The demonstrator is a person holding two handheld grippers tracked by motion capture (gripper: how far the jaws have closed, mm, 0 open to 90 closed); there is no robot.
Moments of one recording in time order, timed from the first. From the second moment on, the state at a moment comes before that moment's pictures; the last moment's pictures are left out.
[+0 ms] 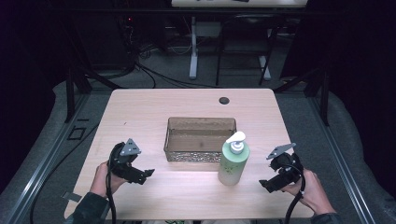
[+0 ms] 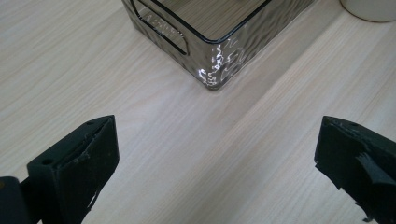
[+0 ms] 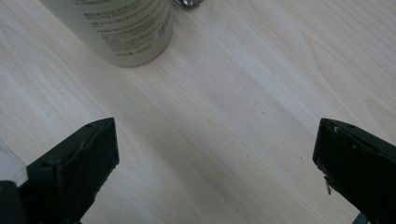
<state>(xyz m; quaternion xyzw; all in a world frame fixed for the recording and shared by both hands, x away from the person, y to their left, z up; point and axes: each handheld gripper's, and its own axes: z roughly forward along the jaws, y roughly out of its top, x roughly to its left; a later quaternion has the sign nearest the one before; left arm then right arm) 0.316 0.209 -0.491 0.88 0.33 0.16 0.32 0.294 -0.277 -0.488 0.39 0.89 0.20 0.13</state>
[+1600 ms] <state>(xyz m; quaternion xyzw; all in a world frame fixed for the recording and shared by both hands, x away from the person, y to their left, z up) 0.321 0.206 -0.503 0.88 0.33 0.13 0.31 0.323 -0.264 -0.386 0.27 0.94 0.15 0.13</state>
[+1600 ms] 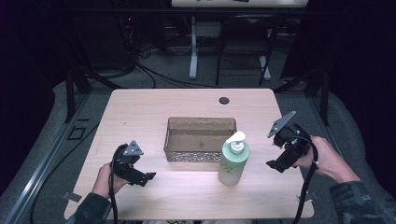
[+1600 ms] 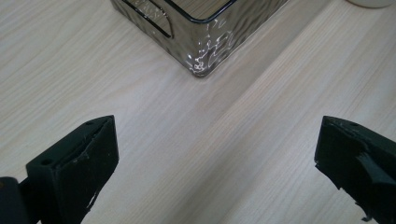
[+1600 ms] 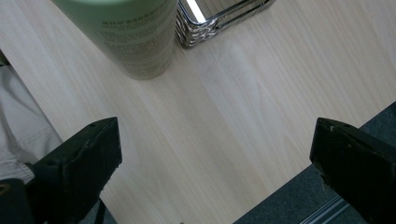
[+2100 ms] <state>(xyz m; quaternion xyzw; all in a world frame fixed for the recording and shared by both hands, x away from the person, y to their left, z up) 0.323 0.201 -0.505 0.89 0.33 0.11 0.29 0.337 -0.239 -0.353 0.23 0.96 0.15 0.12</state>
